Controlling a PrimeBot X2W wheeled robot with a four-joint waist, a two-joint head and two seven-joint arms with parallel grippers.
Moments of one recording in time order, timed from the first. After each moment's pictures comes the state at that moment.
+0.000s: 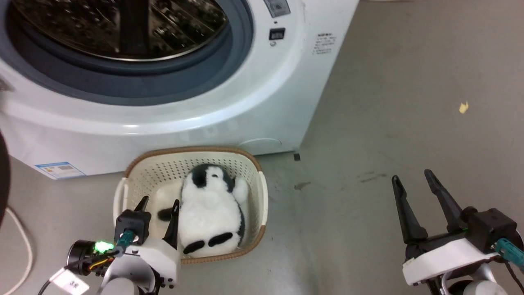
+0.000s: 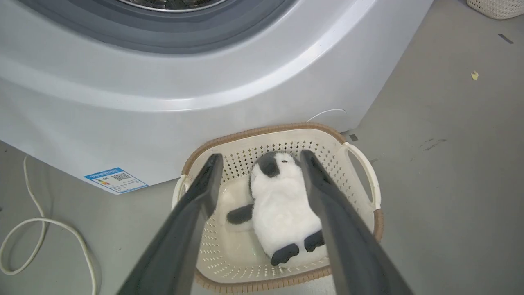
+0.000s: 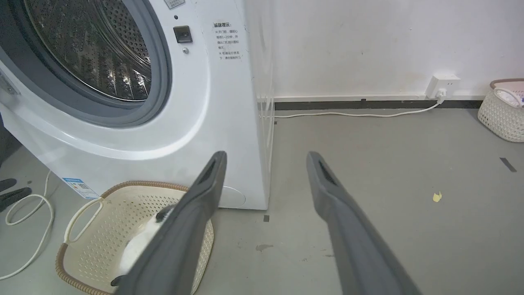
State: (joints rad) left arm -0.16 0.15 -0.06 0.29 -0.06 -0.05 -0.05; right arm -0.06 -0.05 0.00 -0.03 0.14 0.13 -0.10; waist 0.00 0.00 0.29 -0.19
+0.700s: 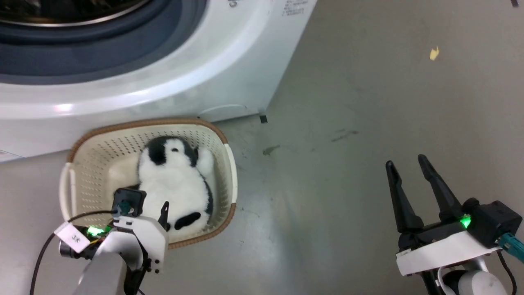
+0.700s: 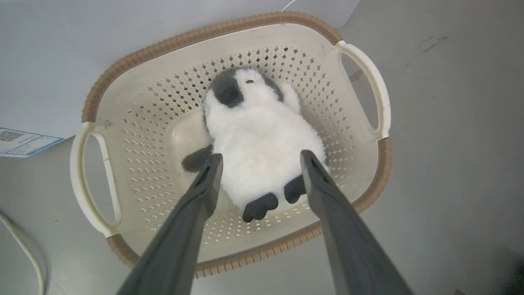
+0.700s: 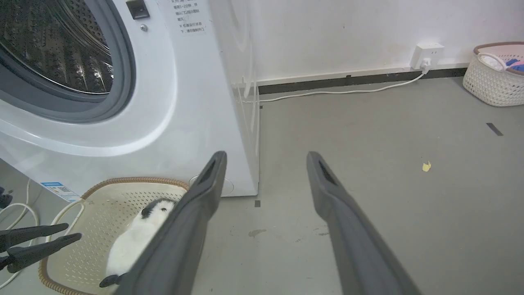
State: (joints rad) left arm -0.34 0.24 -0.13 0.57 -0.13 -0.07 0.08; right arm -0.10 -0.05 0.04 -0.04 0.22 0.13 -0.15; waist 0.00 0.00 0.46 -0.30
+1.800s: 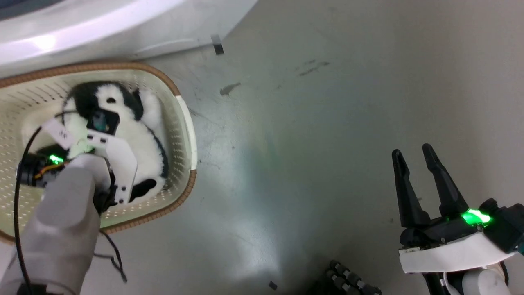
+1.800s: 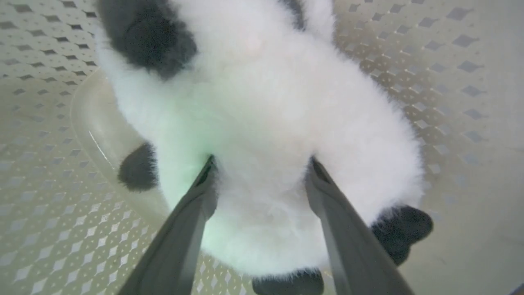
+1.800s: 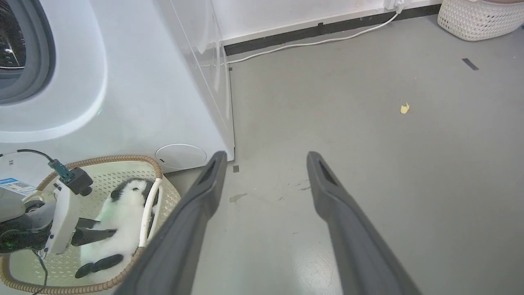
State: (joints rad) left arm -0.81 0.35 -0.30 0.97 -0.15 -0.07 0.32; right arm -0.10 -0.05 0.07 -0.09 0.36 0.13 -0.22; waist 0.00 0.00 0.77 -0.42
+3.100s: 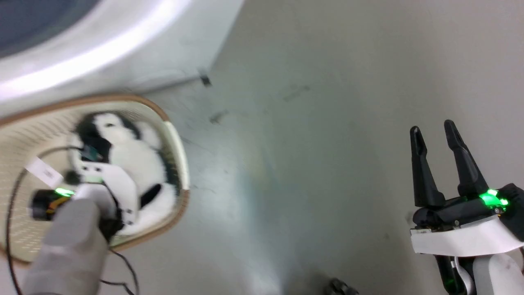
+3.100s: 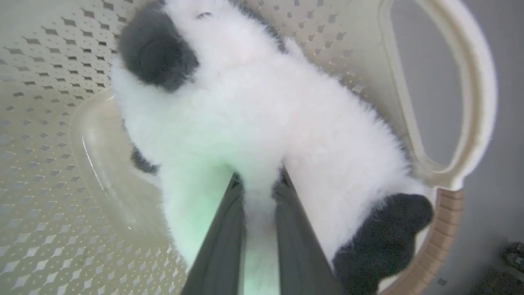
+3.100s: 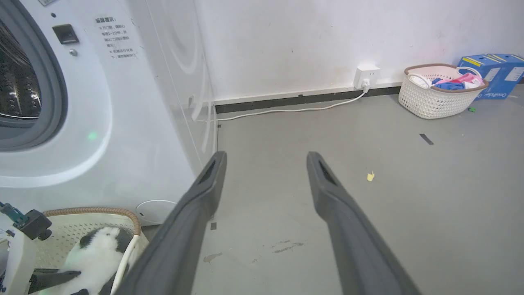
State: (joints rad) left arm -0.80 0.32 -0.32 1.18 -0.34 -0.10 0.08; right arm -0.16 -0.05 0.02 -0.10 0.29 0.13 -0.26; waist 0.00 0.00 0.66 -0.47
